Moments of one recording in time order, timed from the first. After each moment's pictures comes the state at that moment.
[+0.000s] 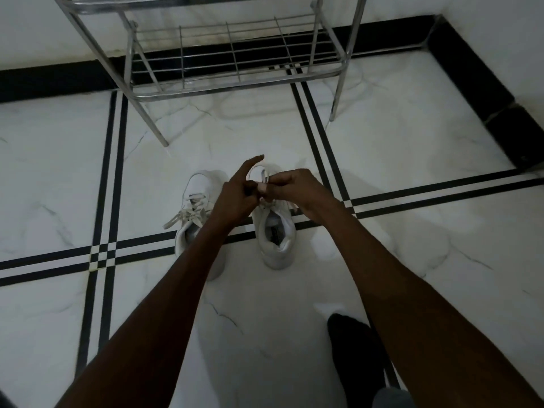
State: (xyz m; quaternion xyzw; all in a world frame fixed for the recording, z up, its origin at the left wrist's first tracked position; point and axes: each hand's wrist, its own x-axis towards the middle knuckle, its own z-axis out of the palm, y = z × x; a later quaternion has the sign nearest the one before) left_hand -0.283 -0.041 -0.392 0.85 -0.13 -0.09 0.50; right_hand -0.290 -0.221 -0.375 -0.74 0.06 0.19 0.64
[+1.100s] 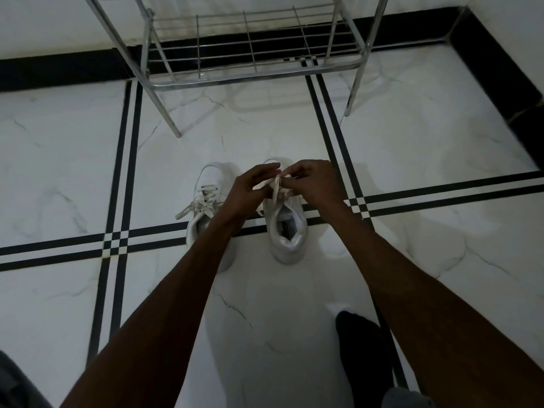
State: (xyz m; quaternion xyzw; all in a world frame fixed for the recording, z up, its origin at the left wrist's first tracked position) left_hand -0.291 -0.035 -0.396 0.74 -0.03 -0.16 0.65; right_hand -0.287 -0.215 -0.386 -0.83 0.07 0.03 0.55
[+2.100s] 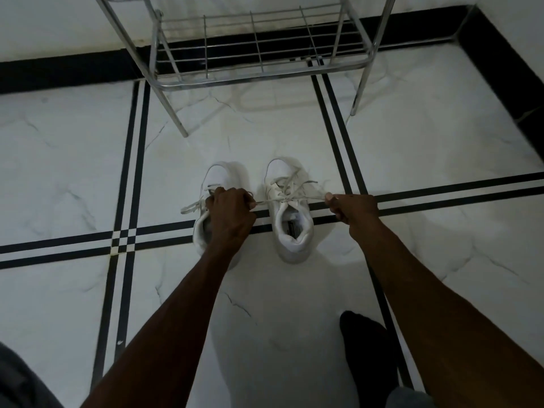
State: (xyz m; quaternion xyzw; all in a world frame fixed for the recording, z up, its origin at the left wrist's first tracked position) left_hand -0.322 -0.013 -0.405 0.98 0.03 -0.03 0.21; right_hand -0.317 -0.267 -0.416 -0.70 0.40 0.12 0.58
